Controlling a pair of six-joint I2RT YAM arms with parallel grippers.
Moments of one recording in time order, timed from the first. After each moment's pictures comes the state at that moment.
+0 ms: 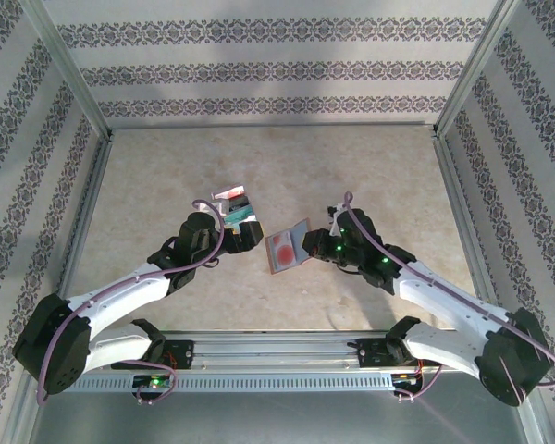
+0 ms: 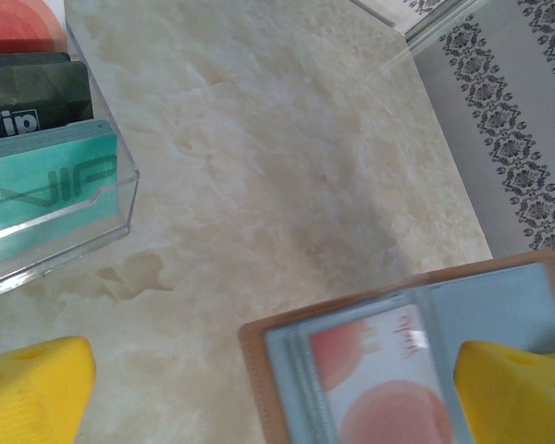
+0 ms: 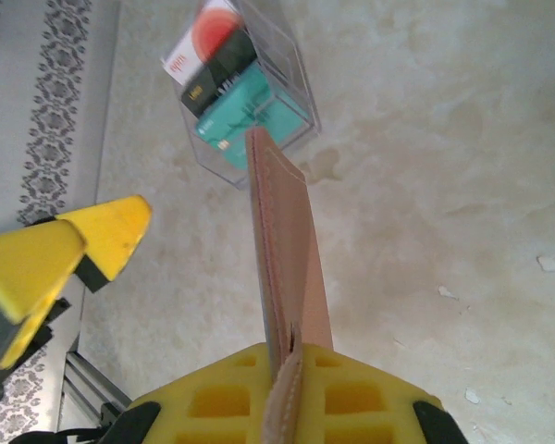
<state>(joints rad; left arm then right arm) -0.58 1.15 0.54 0.14 0.11 -0.73 0.65 1.06 0.62 -0.18 -0.24 0.92</state>
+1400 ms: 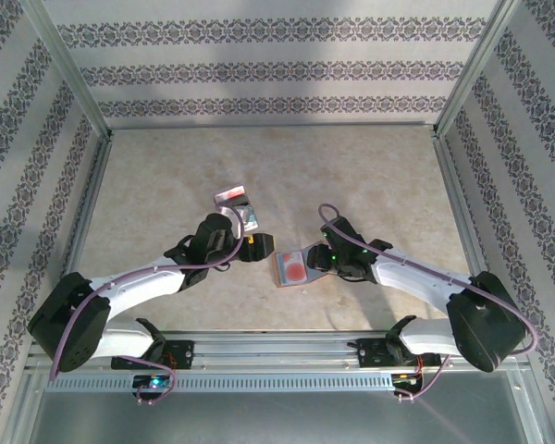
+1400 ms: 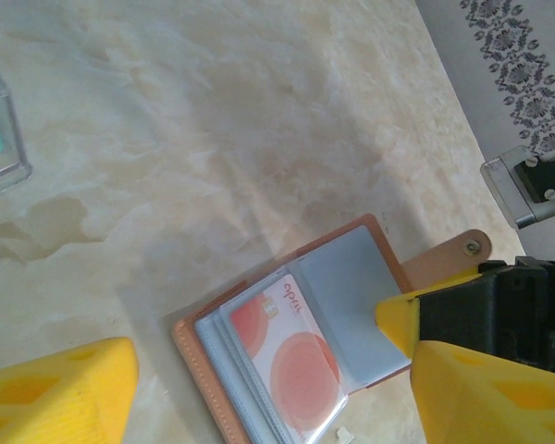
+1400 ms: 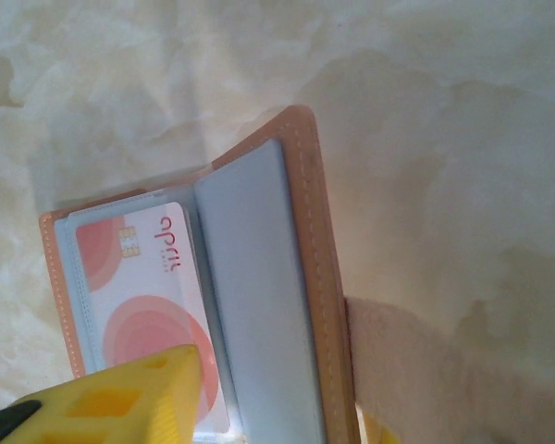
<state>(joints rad) -0.66 1.30 0.58 0.17 0.21 -0.65 0.63 1.27 0.62 -0.40 -0.06 0.80</state>
